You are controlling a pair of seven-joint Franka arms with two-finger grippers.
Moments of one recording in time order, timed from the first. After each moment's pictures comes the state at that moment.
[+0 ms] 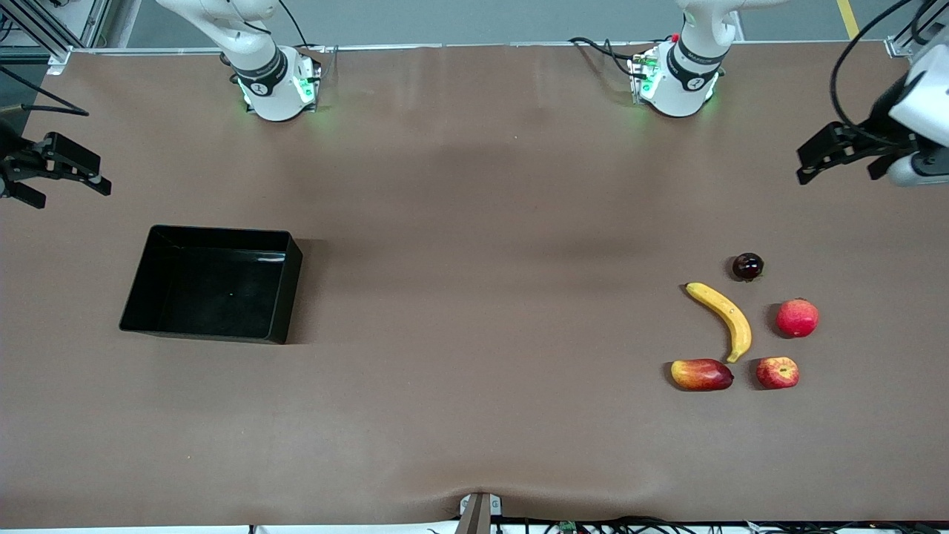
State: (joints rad) left arm 0.09 -0.05 -0.18 -1.54 0.02 1.52 -0.12; right arm -0.16 -0.02 0.10 -1.54 0.08 1.53 -0.22
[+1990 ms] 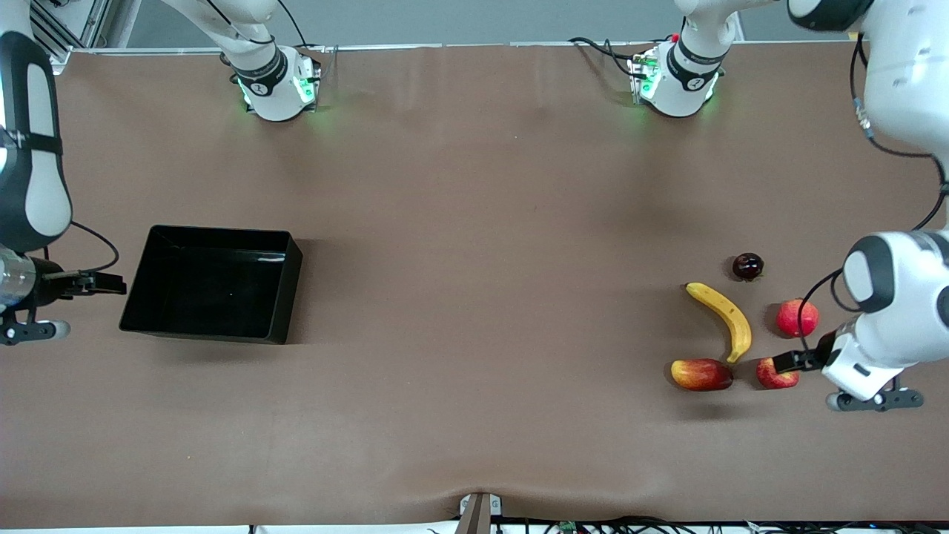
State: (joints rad) left arm 0.22 0.73 -0.17 -1.39 0.18 2.19 -0.06; right arm -0.29 0.43 0.08 -1.56 -0.12 1.82 -0.29
